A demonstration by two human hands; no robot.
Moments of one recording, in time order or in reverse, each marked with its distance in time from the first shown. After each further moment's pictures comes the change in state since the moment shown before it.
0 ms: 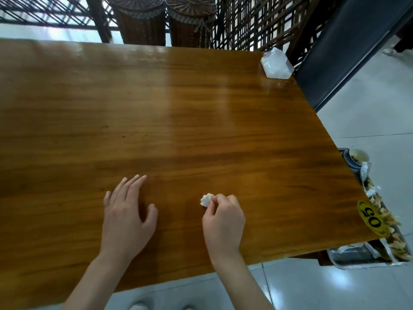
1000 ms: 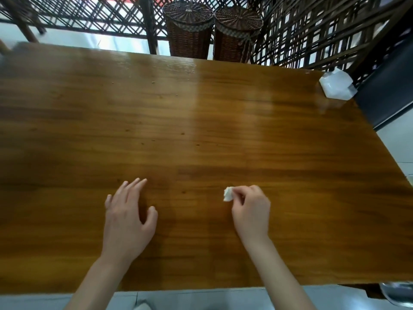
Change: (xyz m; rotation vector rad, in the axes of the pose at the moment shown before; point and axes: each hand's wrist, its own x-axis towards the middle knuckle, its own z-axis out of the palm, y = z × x) left_hand 0.001 -0.121 -0.079 0.013 0.081 -0.116; right_hand 0.004 -0.083 0.044 0.065 -0.057 -0.226
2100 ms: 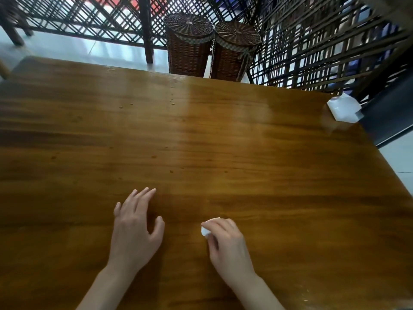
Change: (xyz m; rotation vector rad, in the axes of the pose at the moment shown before) left_hand 0.068 -0.058 -0.033 -0.082 -0.072 0.053; right_hand -0.027 -0.097 0.057 -0.090 -0.283 -0.327
